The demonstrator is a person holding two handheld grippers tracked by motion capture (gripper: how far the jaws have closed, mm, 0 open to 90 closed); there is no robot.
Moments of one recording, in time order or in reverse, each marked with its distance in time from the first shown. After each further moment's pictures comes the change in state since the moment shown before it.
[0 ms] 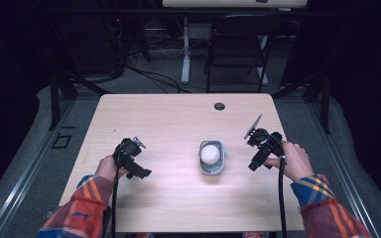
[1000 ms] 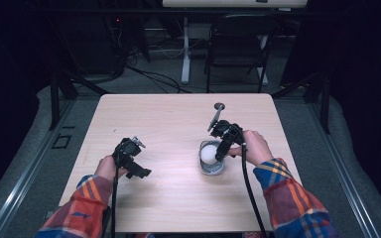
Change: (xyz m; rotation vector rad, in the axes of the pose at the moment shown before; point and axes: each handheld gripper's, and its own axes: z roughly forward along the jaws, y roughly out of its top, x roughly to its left) left arm 0.001 0.000 0.000 -0.005 -0.005 -0.004; right arm 0.038 0.098 0.014 -0.019 0.094 -0.103
